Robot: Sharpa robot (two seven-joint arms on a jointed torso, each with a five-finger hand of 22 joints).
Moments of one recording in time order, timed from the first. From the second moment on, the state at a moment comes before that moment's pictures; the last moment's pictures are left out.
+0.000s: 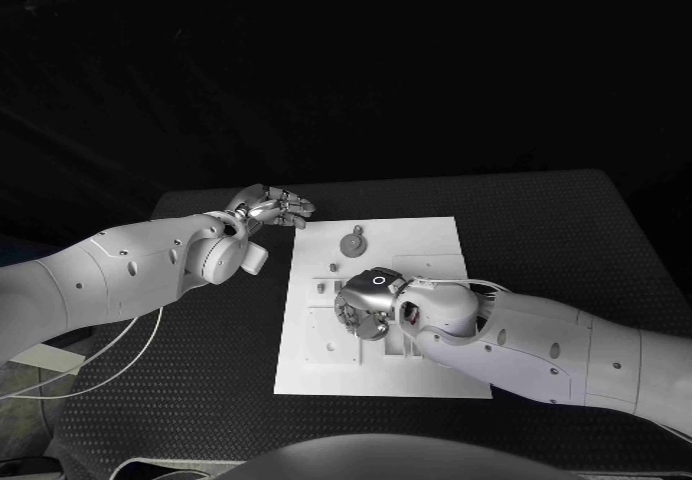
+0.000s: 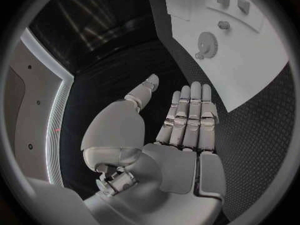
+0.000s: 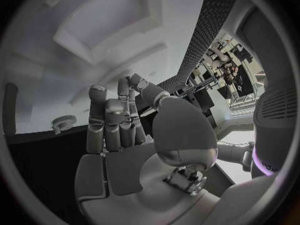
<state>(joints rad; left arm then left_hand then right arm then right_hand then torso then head) 1.16 -0.77 -0.12 1.16 -0.27 -0.22 0.27 1.03 -0.09 0.44 -0.28 0.06 0.83 0.19 0.24 0.53 1.07 0.15 0.06 0.23 0.89 0.12 0.52 0.49 0.02 0.89 0.02 0.06 0.88 1.07 -0.45 -0.17 1.39 -1.80 -0.17 -0.08 1.18 -0.06 0.59 -0.29 0.05 1.01 0.12 0.29 0.66 1.25 0.05 0.22 0.32 1.25 -0.07 1.31 0.87 0.21 1.20 -0.02 0.78 1.31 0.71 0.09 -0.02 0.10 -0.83</state>
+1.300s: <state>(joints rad) 1.16 -0.77 -0.12 1.16 -0.27 -0.22 0.27 1.03 -0.09 0.44 -0.29 0.06 0.83 0.19 0.24 0.53 1.07 0.15 0.06 0.23 0.89 0.12 0.52 0.49 0.02 0.89 0.02 0.06 0.88 1.21 -0.72 -0.10 1.58 -1.77 -0.16 -0.09 1.11 -0.20 0.59 -0.25 0.05 0.81 0.16 0.20 0.62 1.07 0.10 0.09 0.26 1.23 0.01 1.29 0.86 0.18 1.20 -0.02 0.75 1.31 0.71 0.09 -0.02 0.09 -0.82</state>
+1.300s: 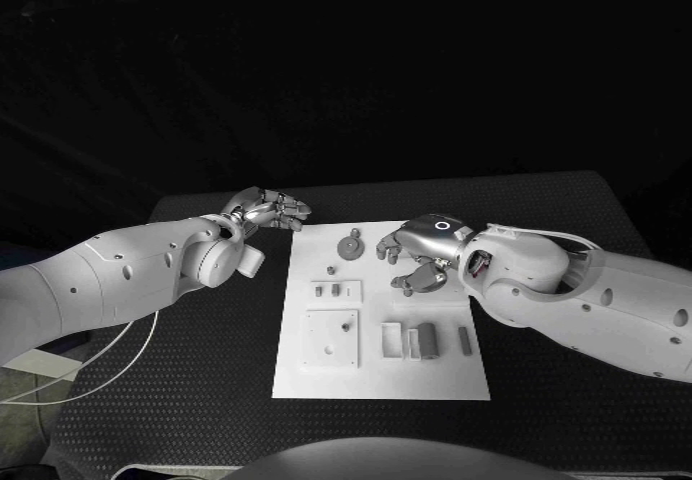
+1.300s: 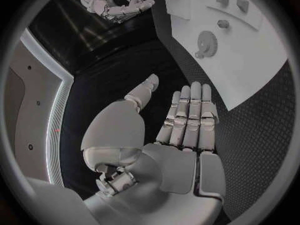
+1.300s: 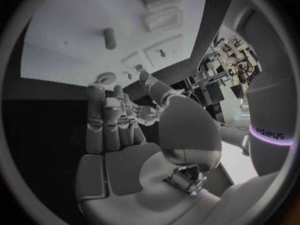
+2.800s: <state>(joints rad) 1.16 -0.77 -0.12 1.16 -0.27 -0.22 0.27 1.03 -0.09 0.44 -0.28 0.06 0.83 0.19 0.25 0.52 1.07 0.15 0.06 0.23 0.89 0.12 0.51 0.50 0.02 0.89 0.02 0.06 0.88 1.19 -0.66 -0.13 1.45 -1.83 0.01 -0.10 1.15 -0.14 0.58 -0.26 0.05 0.86 0.16 0.25 0.61 1.09 0.11 0.14 0.22 1.21 0.01 1.29 0.84 0.18 1.18 0.00 0.71 1.31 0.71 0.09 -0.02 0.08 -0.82</state>
